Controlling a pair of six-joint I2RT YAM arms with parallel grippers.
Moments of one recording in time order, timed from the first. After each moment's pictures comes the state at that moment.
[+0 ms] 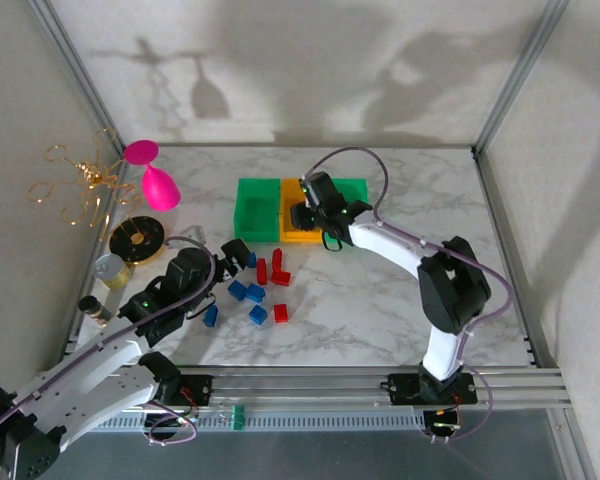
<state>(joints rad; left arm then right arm) -0.62 0.80 0.59 -0.31 -0.32 -0.91 0.70 1.85 1.40 -0.32 0.12 0.34</state>
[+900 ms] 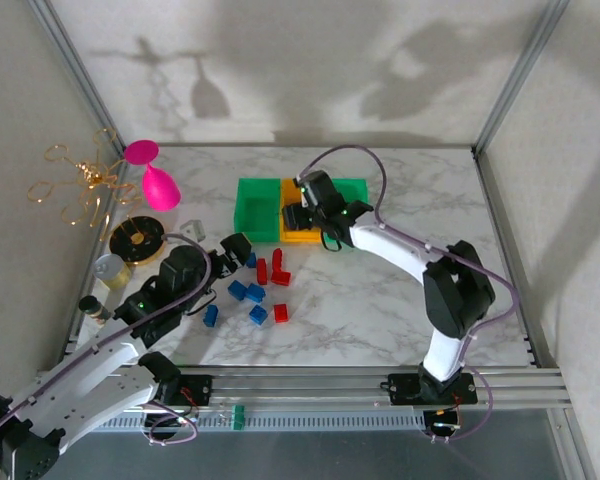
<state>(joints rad) -0.62 0.75 0.61 -0.28 -0.27 -0.90 0.75 1.76 1.35 -0.33 0.11 0.28</state>
